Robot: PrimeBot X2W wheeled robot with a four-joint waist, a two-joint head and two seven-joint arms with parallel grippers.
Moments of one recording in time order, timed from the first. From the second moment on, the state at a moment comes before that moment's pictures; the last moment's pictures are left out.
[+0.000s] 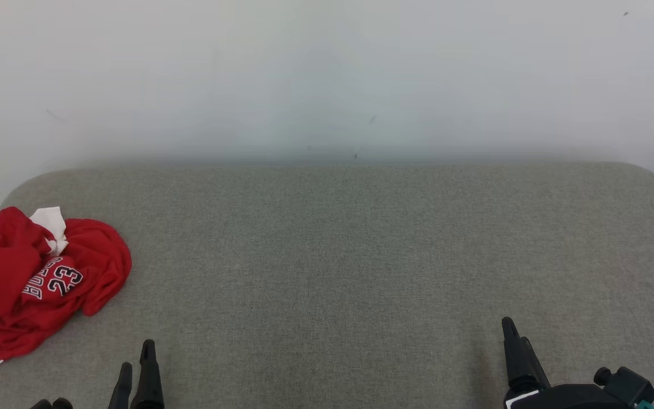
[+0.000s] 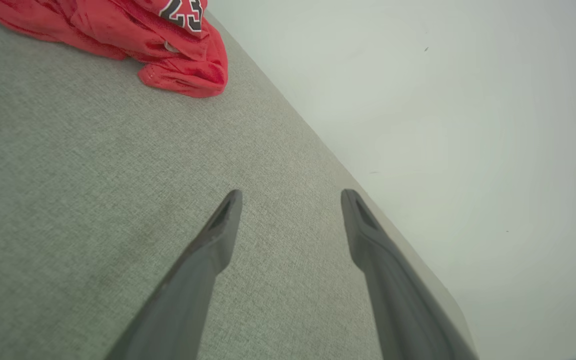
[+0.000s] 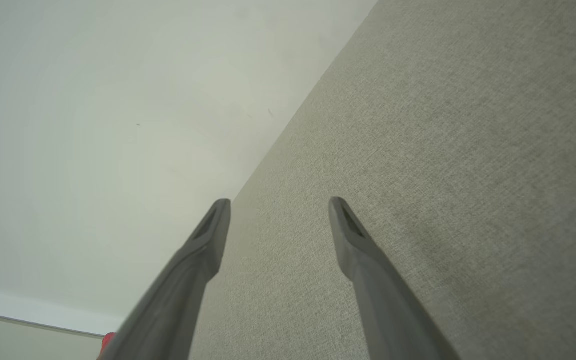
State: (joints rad) left arm -0.02 0.04 0.05 0.27 -0.91 -0.08 -0.06; right arm -0.04 -0.05 0.05 0.33 1.02 0.13 -0.11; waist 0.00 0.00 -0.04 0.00
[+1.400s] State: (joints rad) left arm -0.02 0.07 -0.04 0.32 -0.35 -0.02 -0.18; right arm -0.06 -0.05 0.04 0.41 0.51 0.13 -0.11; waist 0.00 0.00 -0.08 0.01
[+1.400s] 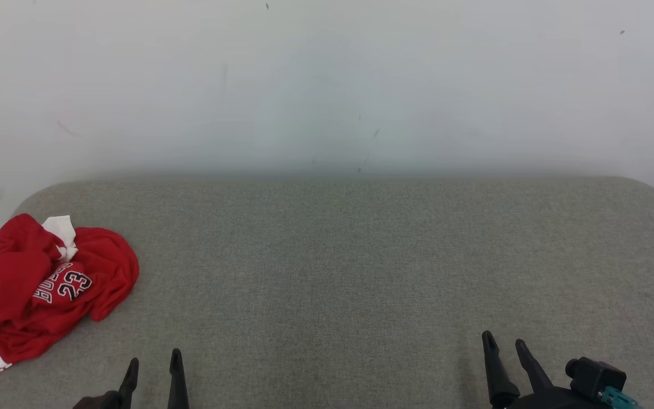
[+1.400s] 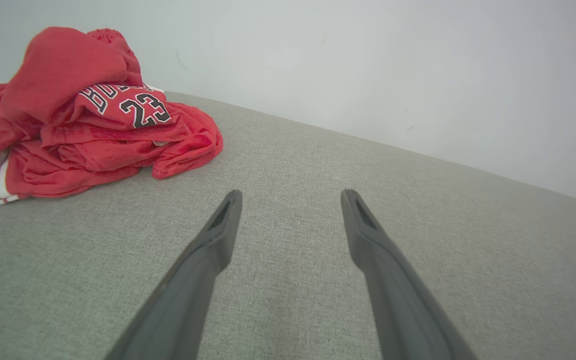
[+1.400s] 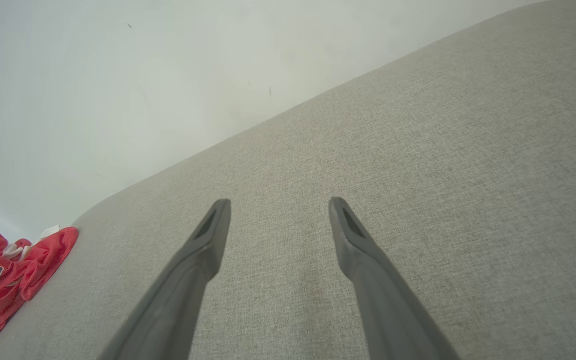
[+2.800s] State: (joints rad) left arm -0.02 0.09 -0.02 0.42 -0.25 -0.06 -0.25; right arm -0.01 -0.05 0.06 0.35 0.23 0.13 -0.13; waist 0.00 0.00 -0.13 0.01
